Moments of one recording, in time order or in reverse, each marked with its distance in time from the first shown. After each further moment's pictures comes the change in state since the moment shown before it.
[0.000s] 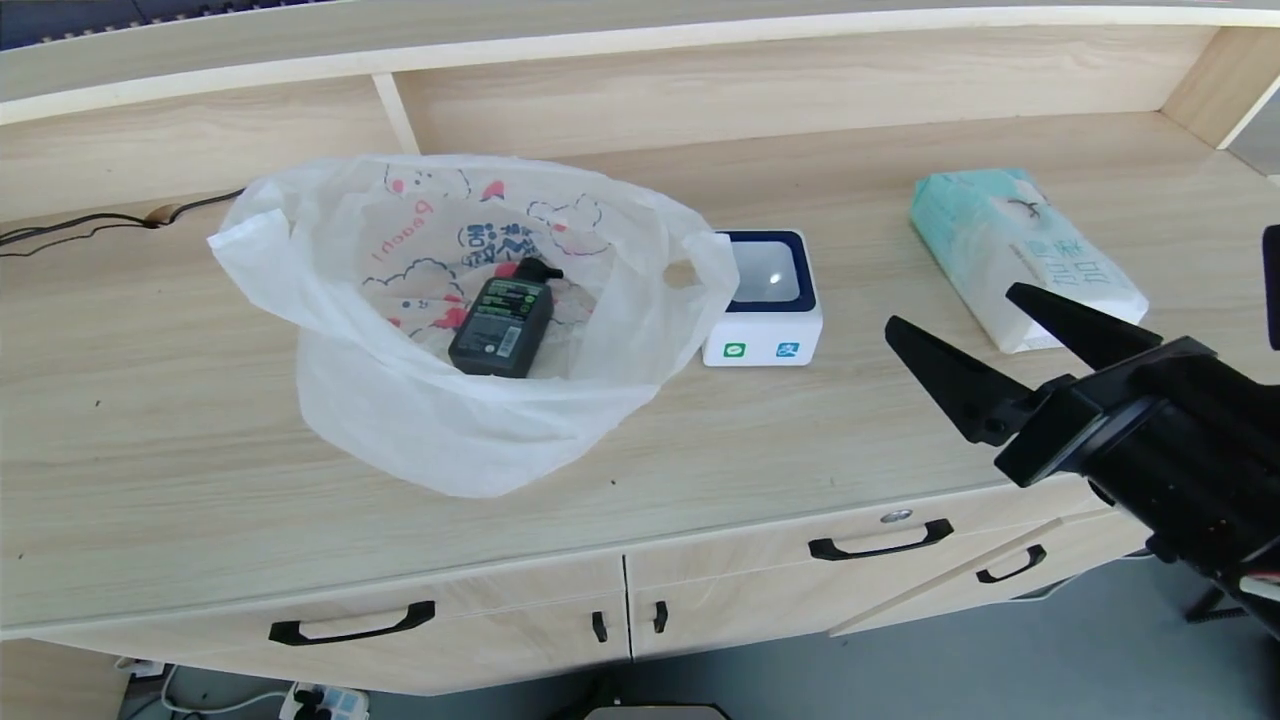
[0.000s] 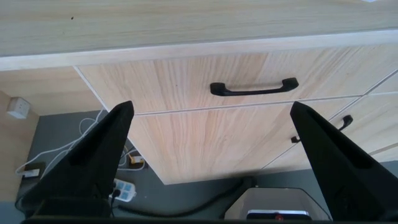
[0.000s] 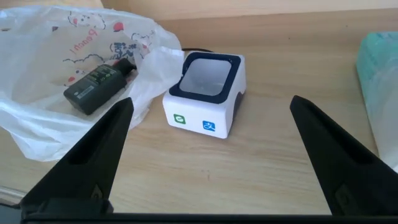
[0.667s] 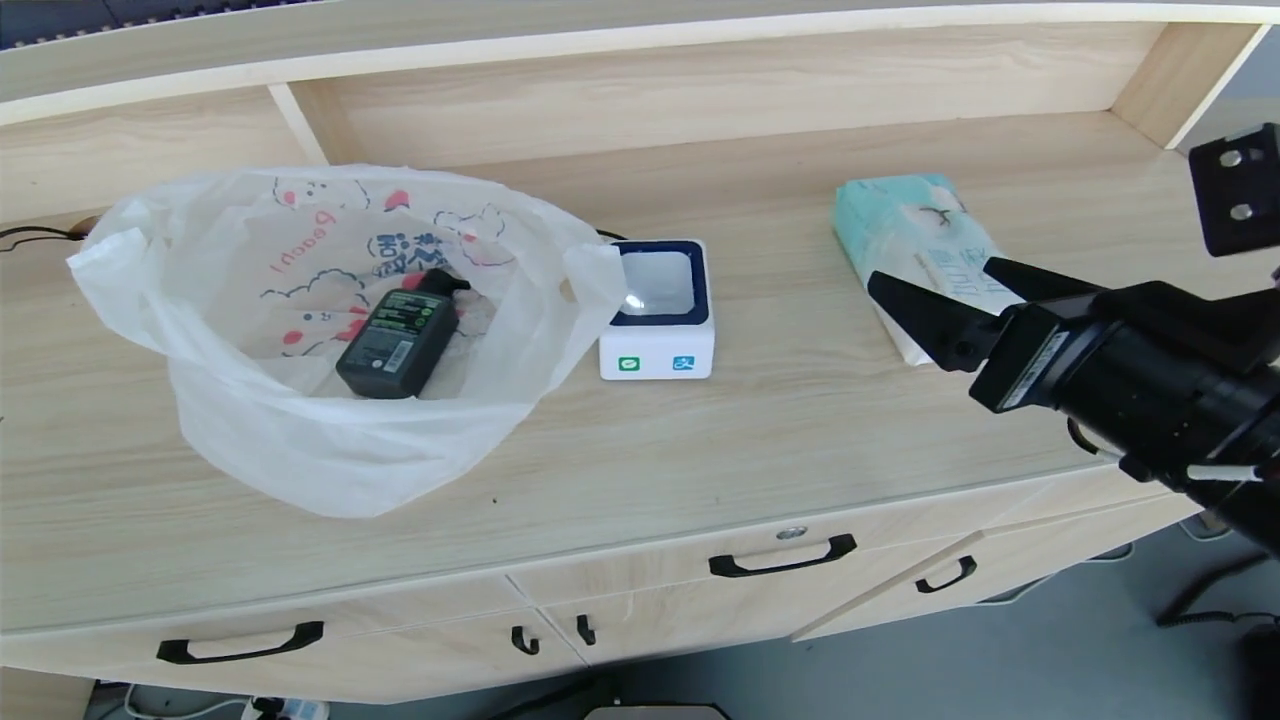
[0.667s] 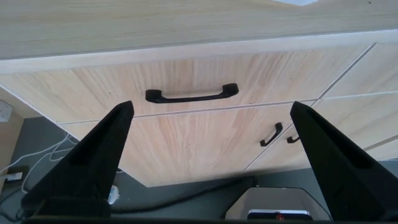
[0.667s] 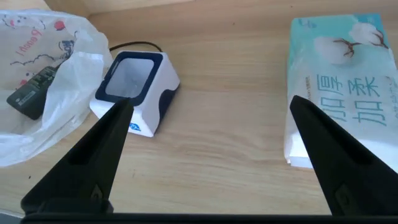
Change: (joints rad) left arm 0.000 0.000 0.000 0.000 0.000 0.003; right arm -0.061 0.024 -0.210 0.289 0.011 0.090
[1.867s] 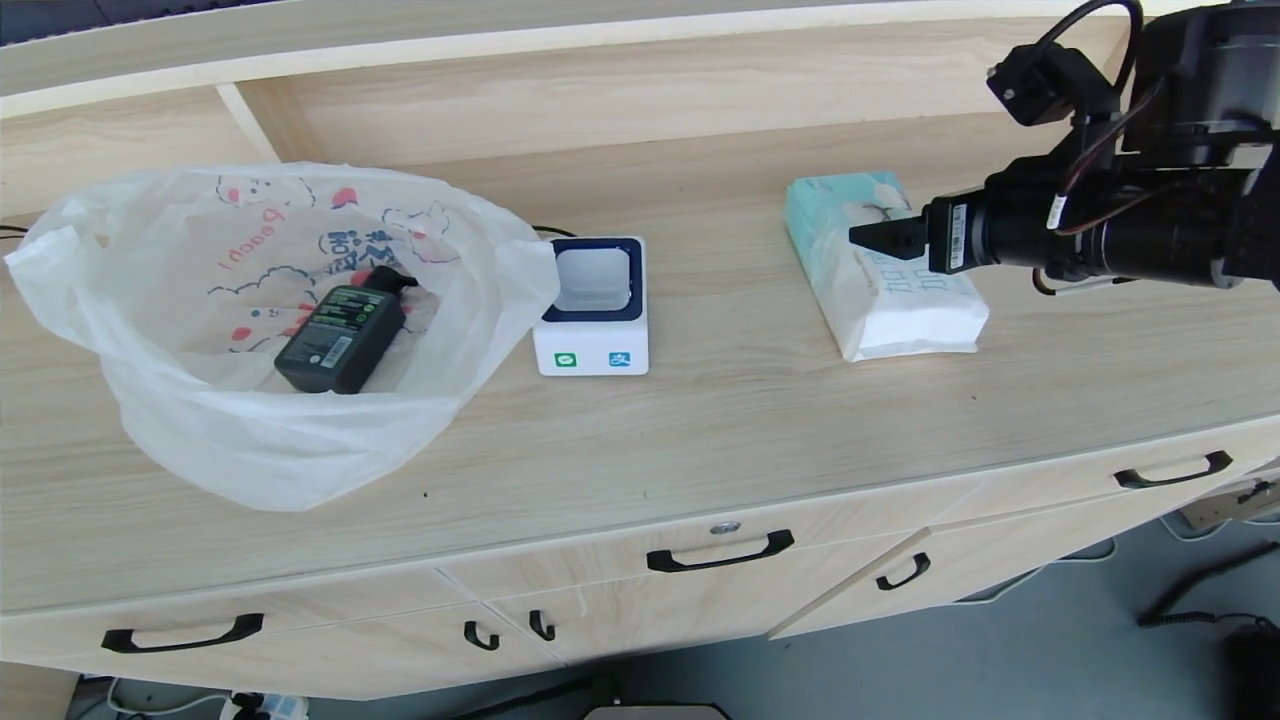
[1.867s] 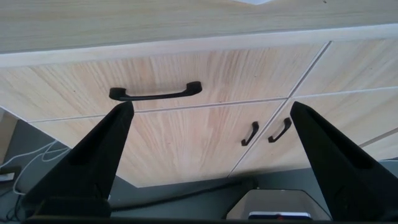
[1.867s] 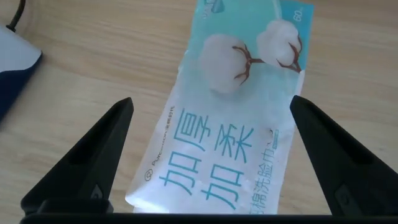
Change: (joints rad) left arm 0.000 0.000 0.000 -0.008 0.000 0.003; right arm -0.323 0.340 -0.803 0.809 0.261 -0.161
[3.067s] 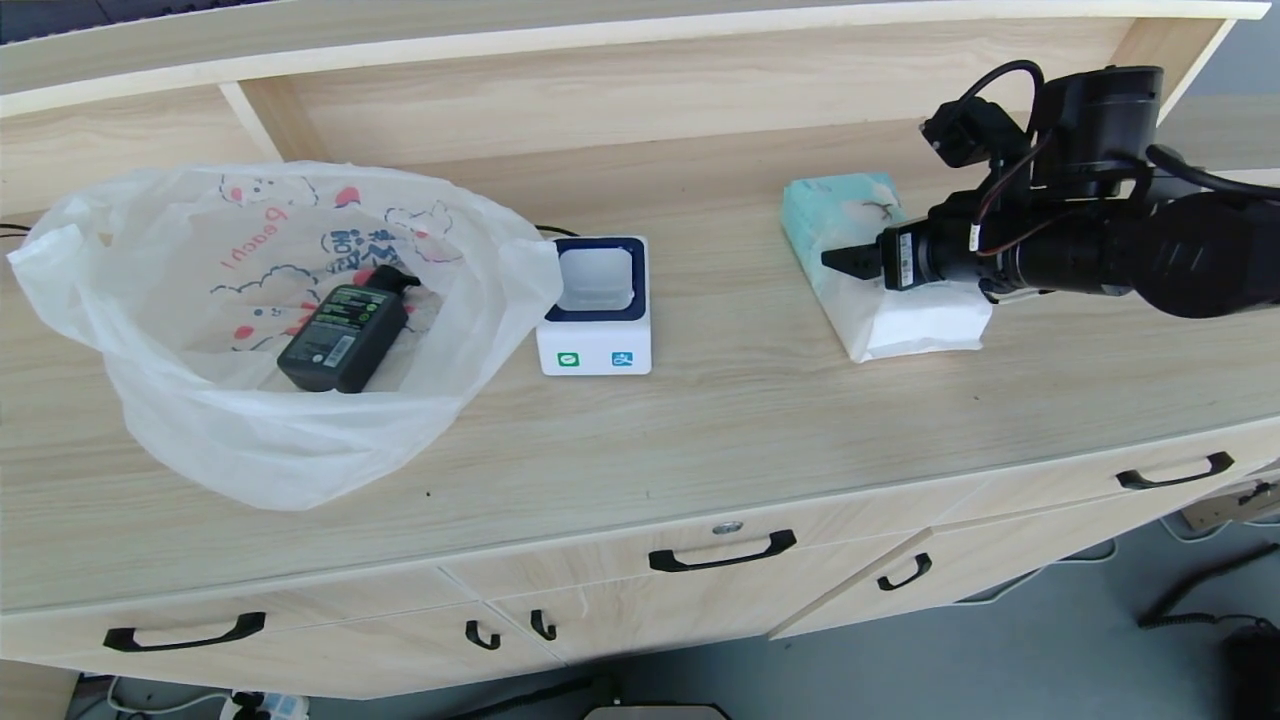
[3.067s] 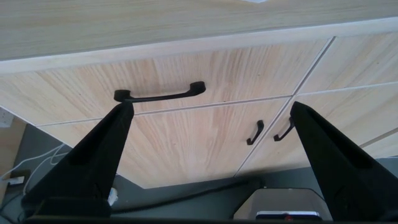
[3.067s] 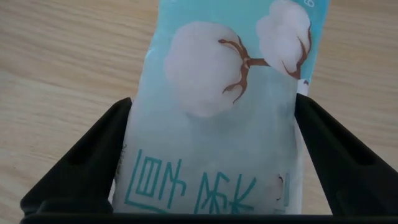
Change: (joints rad) left arm 0.000 0.000 0.000 -0.001 0.000 0.037; right arm -0.045 0.173 -0.127 -0.007 0.030 -0.035
